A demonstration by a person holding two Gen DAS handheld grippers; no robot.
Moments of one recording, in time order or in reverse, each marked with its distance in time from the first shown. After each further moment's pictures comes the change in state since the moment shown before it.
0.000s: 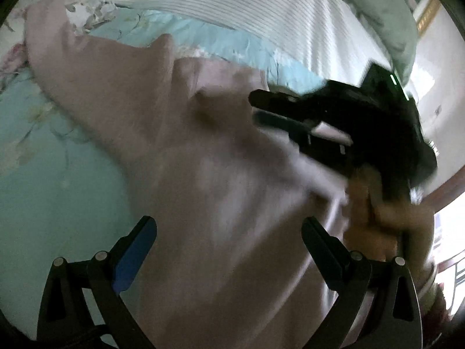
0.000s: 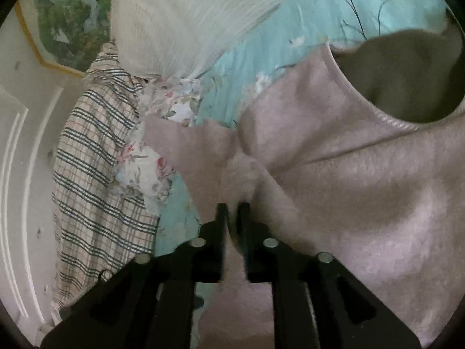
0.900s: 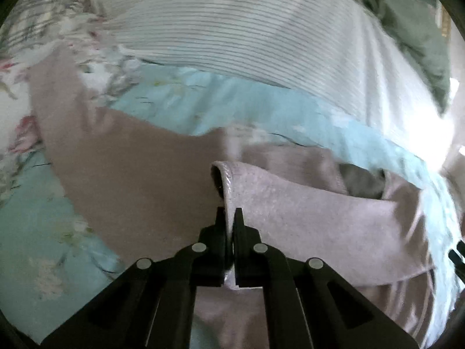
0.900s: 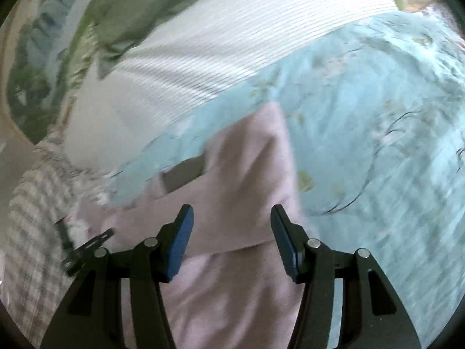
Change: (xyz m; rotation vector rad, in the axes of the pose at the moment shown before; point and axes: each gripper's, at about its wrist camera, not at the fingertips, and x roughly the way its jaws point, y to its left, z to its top) left arm 0.022 0.045 0.103 0.056 -0.207 0.274; right arm -0.285 -0.051 -0.078 0.066 -0.503 -0.482
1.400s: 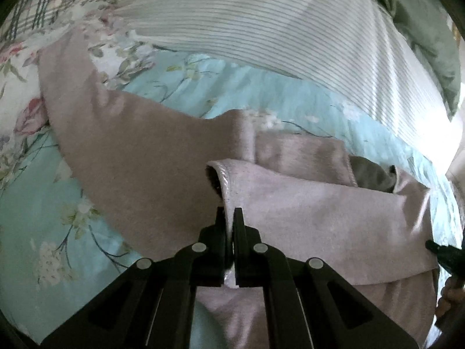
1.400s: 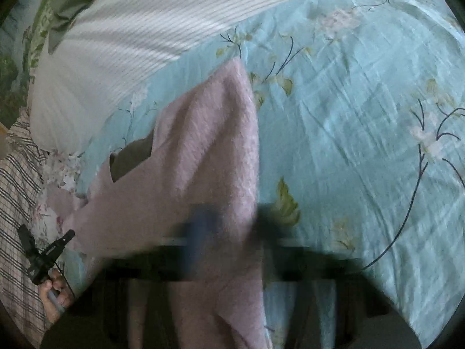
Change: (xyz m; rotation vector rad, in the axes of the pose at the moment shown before) left arm 0.002 -0.002 -0.014 -0.004 0.037 0.001; right arm 0.102 -0.036 0.023 -0.010 0.208 -0.056
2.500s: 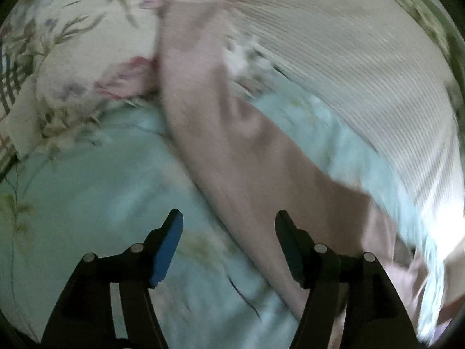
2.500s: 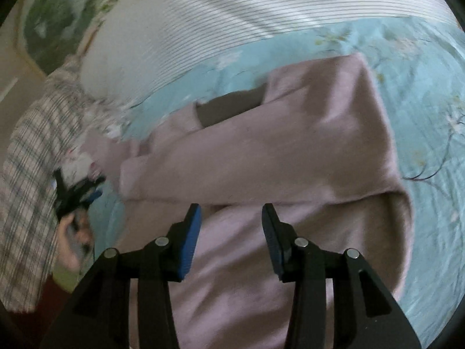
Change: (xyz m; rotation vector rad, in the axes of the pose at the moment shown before) left arm -0.016 0.174 0.022 -0.410 -0.059 0.084; right arm -0.057 0.118 -0.098 -0.243 0.023 0.122
